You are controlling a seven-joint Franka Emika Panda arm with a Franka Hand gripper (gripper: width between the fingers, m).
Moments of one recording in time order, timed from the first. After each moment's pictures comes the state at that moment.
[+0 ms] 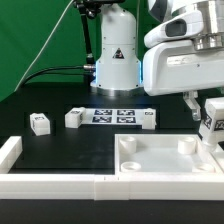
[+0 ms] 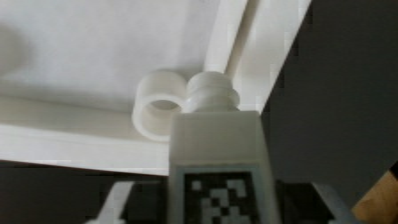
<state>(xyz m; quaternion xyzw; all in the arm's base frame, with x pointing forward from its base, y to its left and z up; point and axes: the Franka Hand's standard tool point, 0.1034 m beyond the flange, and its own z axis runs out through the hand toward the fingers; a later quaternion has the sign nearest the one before) 0.595 0.129 0.100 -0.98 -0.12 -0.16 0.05</state>
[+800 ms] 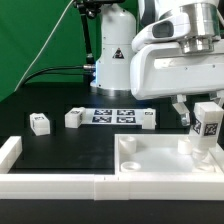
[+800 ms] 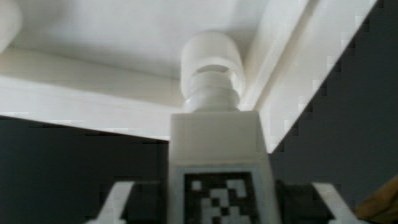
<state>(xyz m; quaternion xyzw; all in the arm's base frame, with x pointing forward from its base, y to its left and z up) 0.612 0.107 0.096 -0.97 -0.14 -0.21 0.03</state>
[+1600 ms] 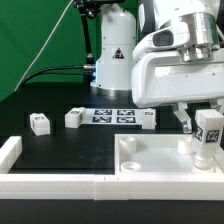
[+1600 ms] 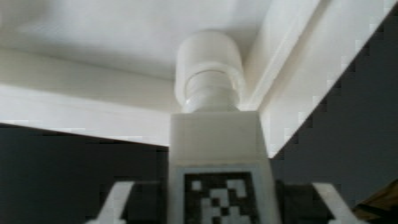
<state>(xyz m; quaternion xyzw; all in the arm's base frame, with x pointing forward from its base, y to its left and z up) 0.613 0.110 0.083 -0.96 -0.14 -0.24 0.03</state>
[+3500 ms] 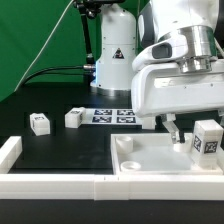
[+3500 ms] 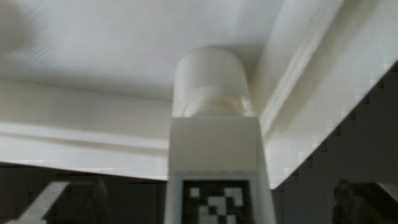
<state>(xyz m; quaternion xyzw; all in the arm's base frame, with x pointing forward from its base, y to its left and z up) 0.608 0.112 0.068 -0.96 -0.14 -0.24 0.03</state>
